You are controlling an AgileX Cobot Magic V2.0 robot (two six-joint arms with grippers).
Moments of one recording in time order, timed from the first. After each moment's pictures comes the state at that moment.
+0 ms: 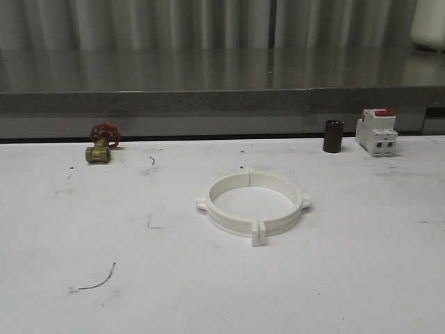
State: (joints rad) left arm -0.02 -0.01 0.00 -0.03 0.11 0.07; right arm 0.24 0.61 -0.66 0.04 0.71 0.03
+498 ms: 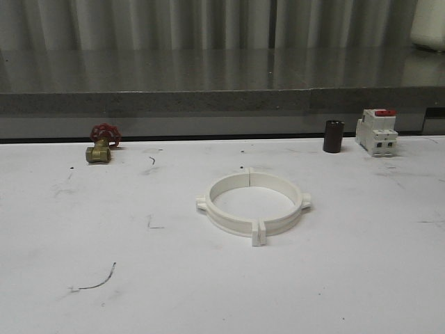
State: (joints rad) left arm -0.02 -0.01 0.00 -0.03 0.09 0.06; right arm 0.24 0.61 -0.65 0.04 0.71 0.03
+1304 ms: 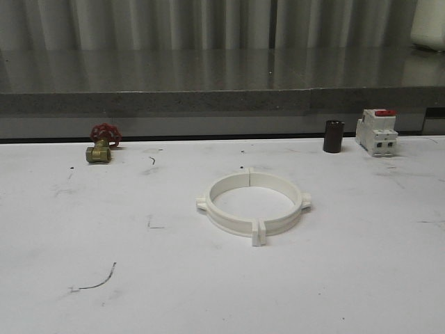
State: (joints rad) left arm -0.01 -0.01 0.00 0.00 0.09 0.01; right arm 0.24 0.61 -0.65 0.04 0.71 0.03
